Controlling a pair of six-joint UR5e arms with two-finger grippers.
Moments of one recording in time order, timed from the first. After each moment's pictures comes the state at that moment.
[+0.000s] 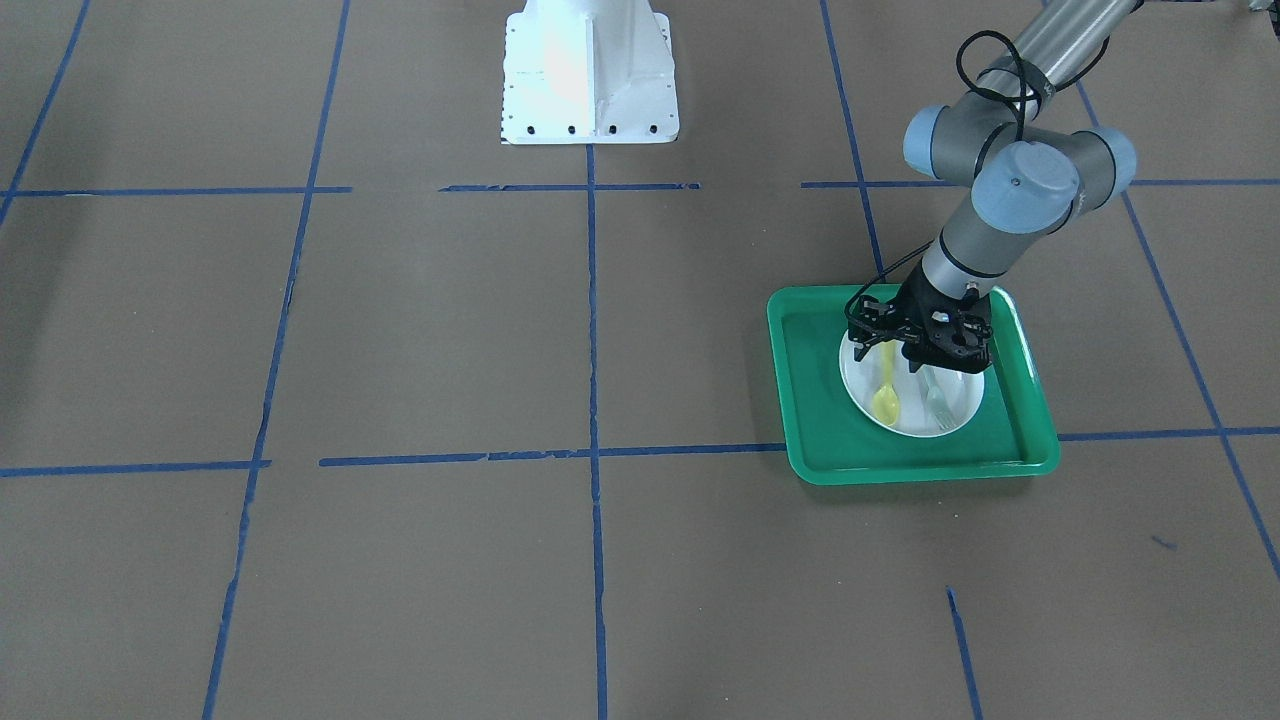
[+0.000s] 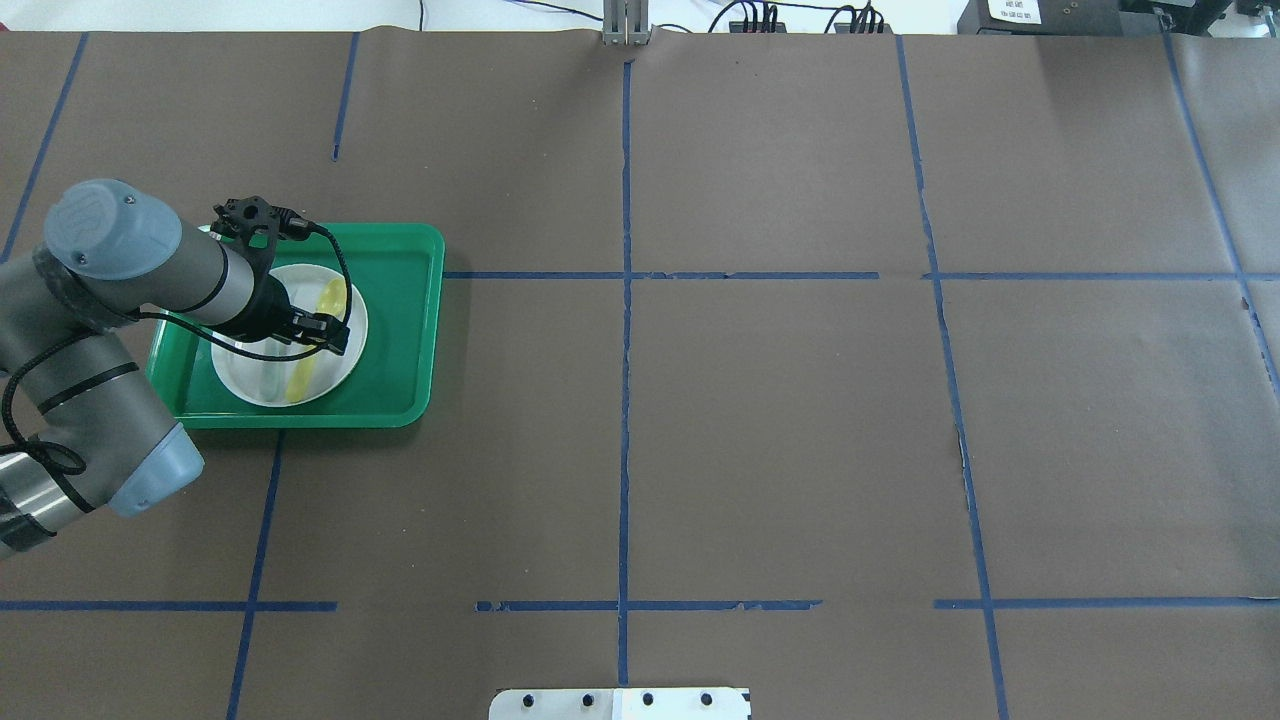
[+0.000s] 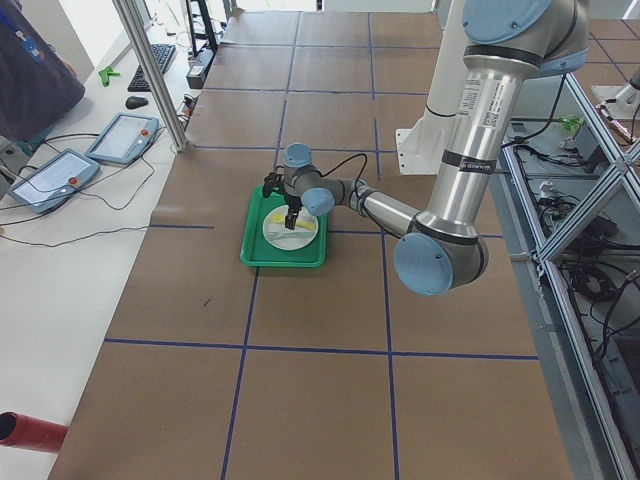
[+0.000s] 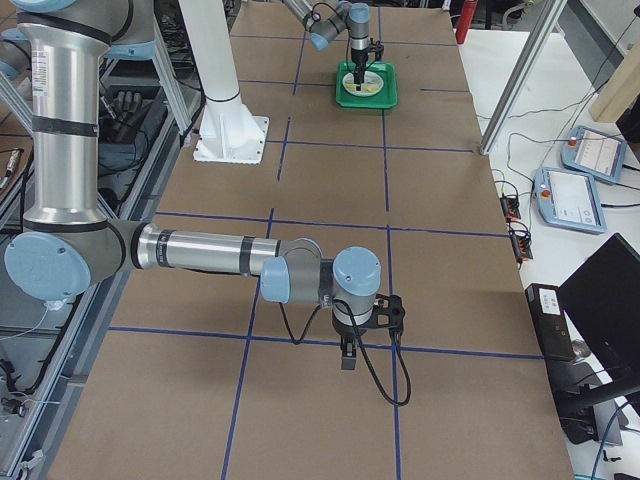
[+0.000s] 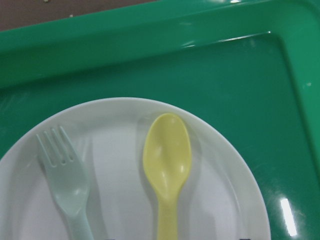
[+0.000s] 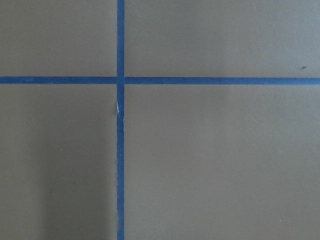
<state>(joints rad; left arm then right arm) -0.76 -1.84 -1.60 -2.06 -2.03 -0.83 1.58 -1.65 1.61 -1.51 2.28 0.03</state>
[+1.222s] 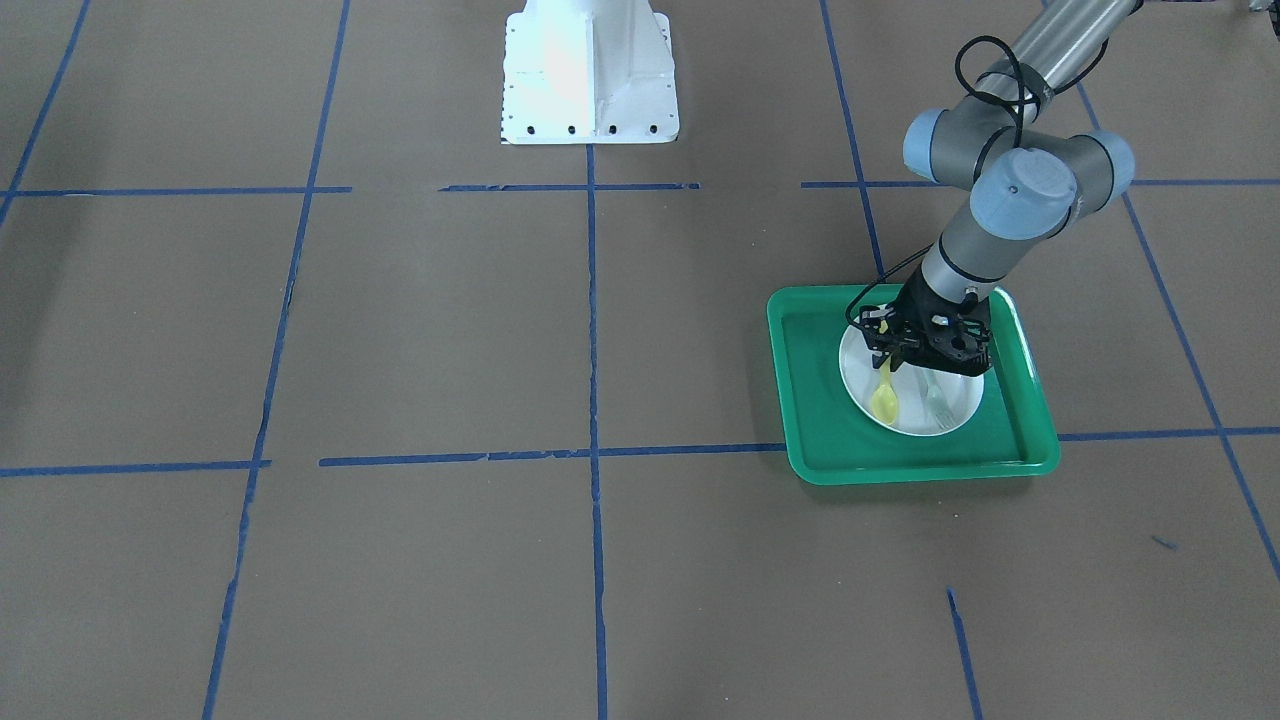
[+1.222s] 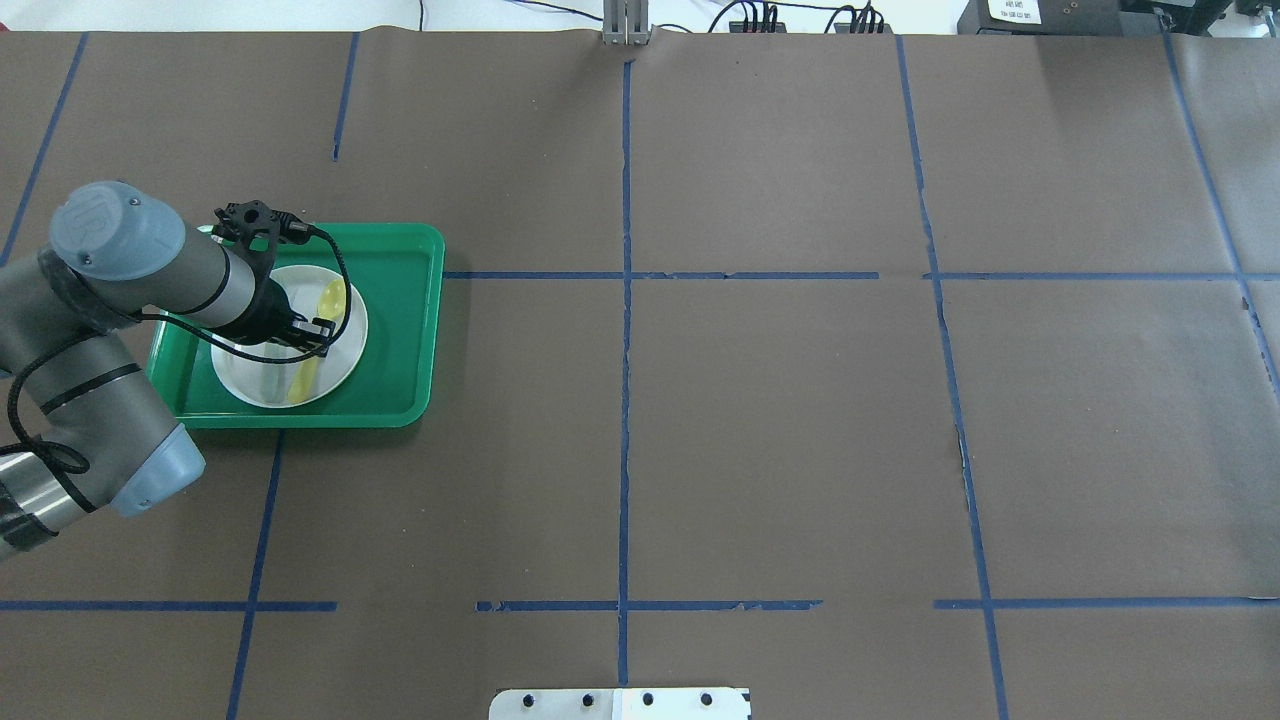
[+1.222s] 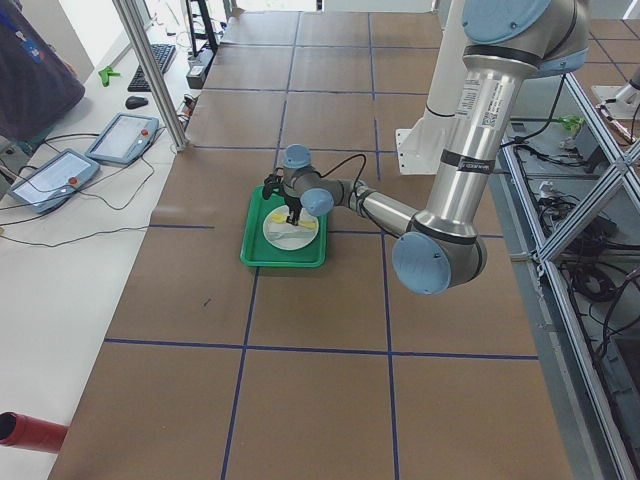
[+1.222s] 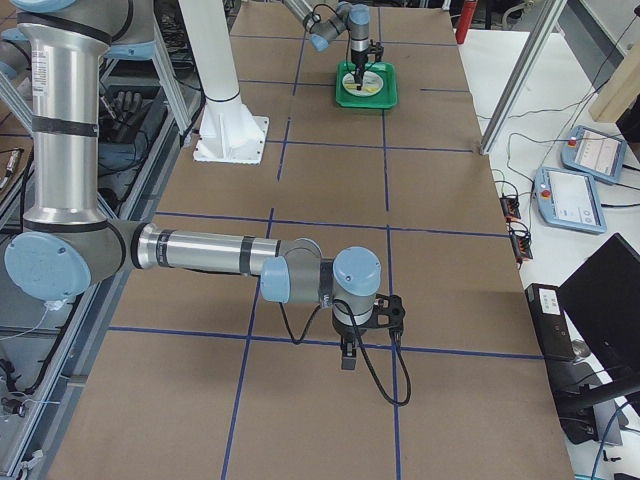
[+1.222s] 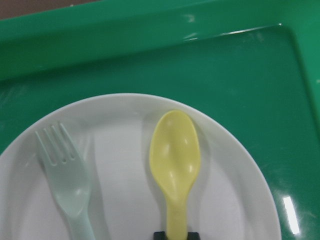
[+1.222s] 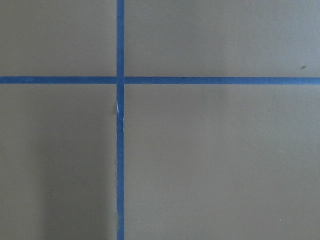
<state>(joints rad) -0.76 -1.84 -1.59 -2.05 -2.04 -0.83 1.58 -1.65 1.61 -1.51 2.28 0.03</state>
